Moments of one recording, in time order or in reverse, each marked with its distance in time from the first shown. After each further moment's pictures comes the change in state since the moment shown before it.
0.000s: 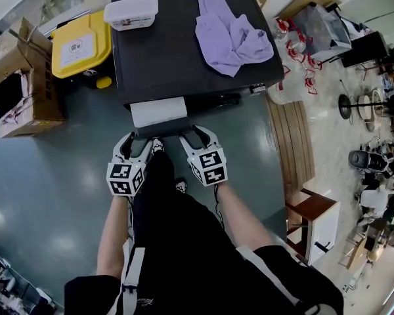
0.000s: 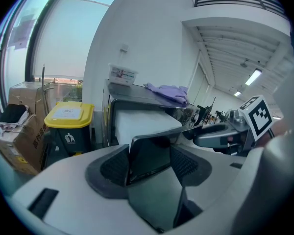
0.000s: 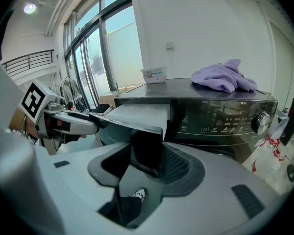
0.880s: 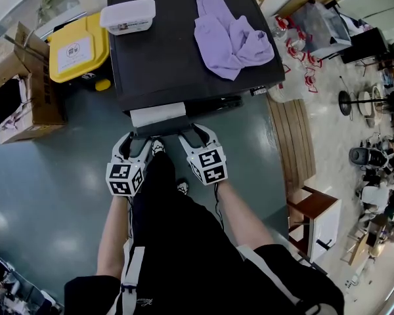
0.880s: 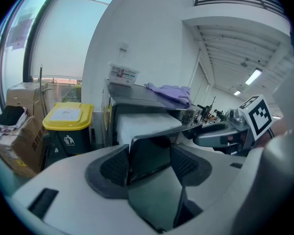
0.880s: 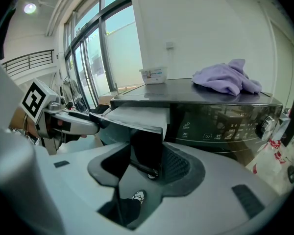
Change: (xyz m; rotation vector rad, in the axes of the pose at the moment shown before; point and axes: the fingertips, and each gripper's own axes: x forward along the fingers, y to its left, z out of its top) left arm 0.014 0.013 0.011 0.008 0.009 -0.004; right arm 0.017 -0.007 0.013 -0.005 -0.004 0.003
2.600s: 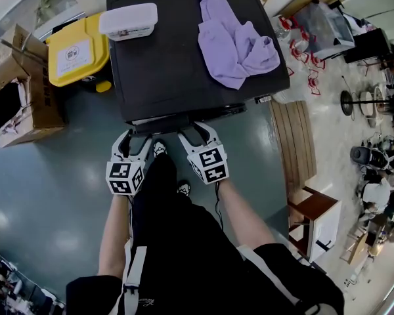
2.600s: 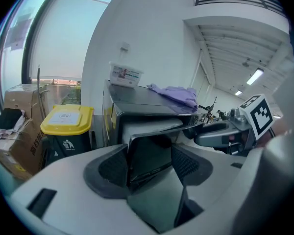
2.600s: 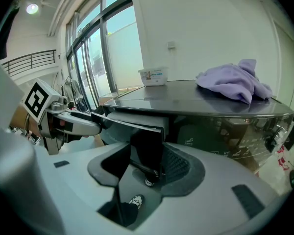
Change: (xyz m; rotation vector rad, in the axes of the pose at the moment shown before) left arm 0.027 0.023 0.024 0.004 -0.007 0.007; right arm 0.029 -0.014 0.028 -0.017 -0.013 0.018
